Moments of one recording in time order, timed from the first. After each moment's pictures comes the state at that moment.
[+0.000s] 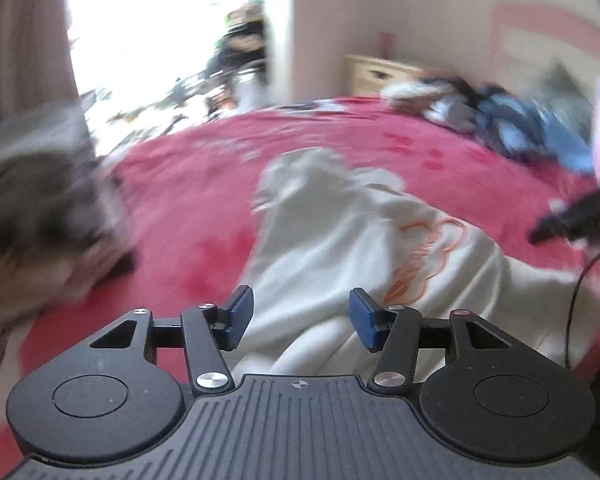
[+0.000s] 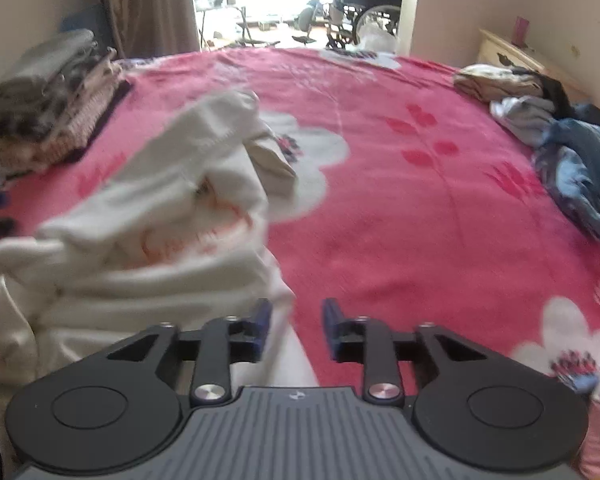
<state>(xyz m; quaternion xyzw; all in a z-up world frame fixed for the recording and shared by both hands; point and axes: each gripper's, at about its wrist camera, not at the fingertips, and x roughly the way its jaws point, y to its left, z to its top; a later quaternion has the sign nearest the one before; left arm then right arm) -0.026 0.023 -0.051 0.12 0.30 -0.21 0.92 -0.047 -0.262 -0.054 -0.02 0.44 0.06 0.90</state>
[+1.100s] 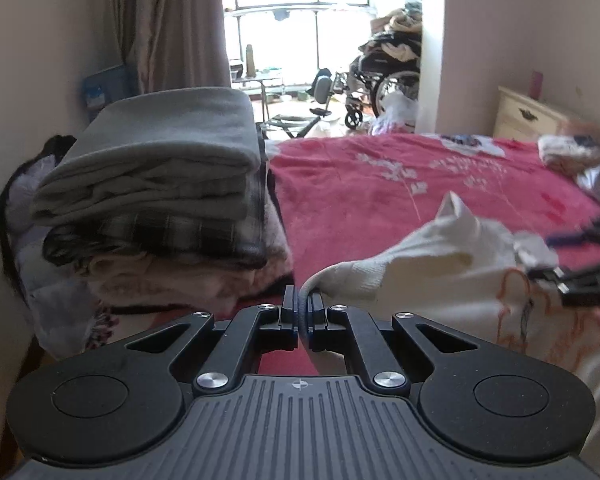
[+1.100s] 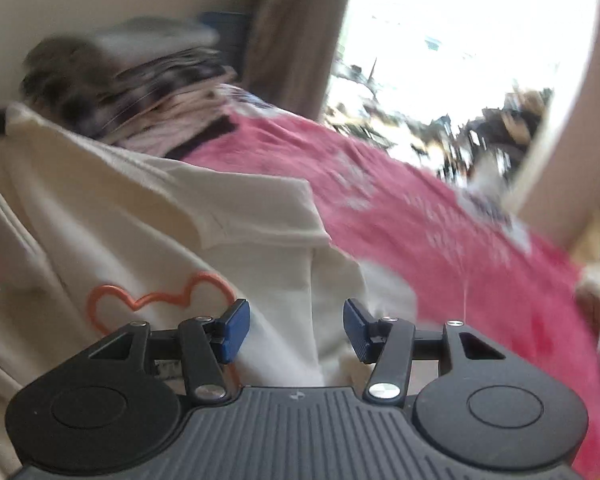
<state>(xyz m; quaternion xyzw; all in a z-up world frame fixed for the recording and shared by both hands) 0.016 0.131 -0.015 0.03 0.32 0.01 0.95 0.088 -0.151 -0.084 -0.22 0.28 0.23 0.91</state>
